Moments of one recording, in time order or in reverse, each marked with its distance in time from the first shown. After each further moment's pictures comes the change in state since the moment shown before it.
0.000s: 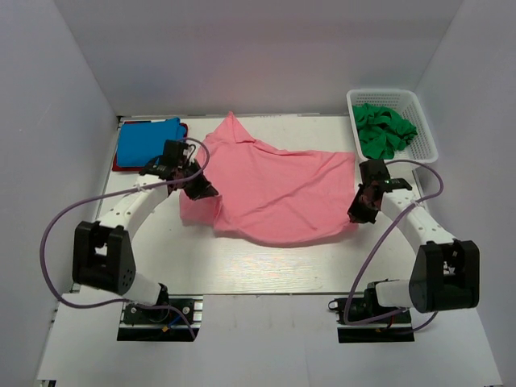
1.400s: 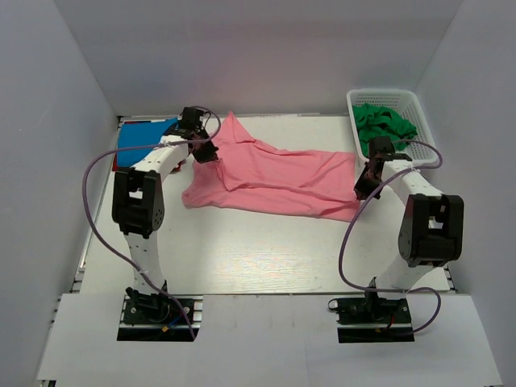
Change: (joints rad) left arm 0.017 0.547 0.565 0.045 -0.252 0.061; right arm -0.125 0.337 0.272 0.062 0.024 -0.087
